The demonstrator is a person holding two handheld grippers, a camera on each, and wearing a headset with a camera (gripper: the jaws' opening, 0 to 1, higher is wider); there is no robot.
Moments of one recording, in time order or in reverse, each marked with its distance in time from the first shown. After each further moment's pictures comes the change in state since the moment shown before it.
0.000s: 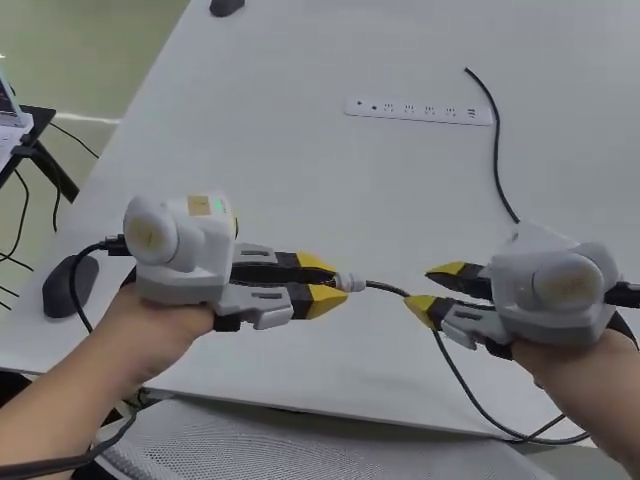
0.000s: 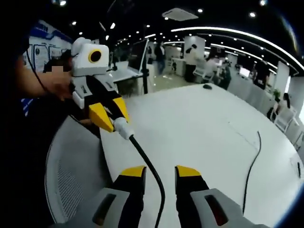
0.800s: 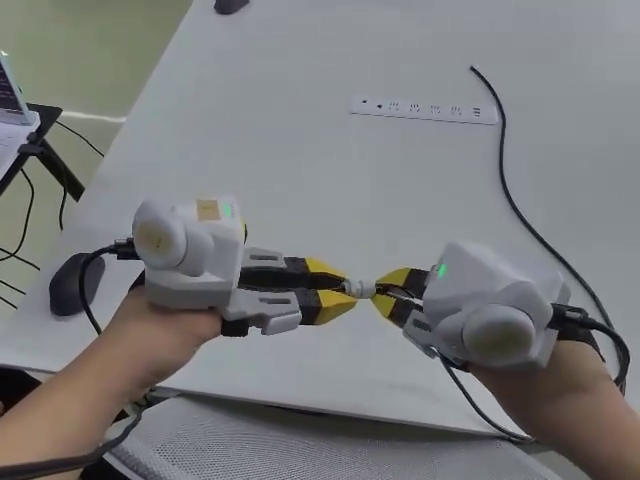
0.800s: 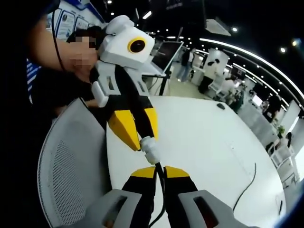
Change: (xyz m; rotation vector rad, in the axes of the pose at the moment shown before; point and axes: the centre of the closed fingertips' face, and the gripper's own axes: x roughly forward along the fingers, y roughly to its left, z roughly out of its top) left arm 0.000 -0.007 -0.002 -0.002 0.000 -0.023; right arm 0.015 0.027 0.013 -0.204 0.015 -0.007
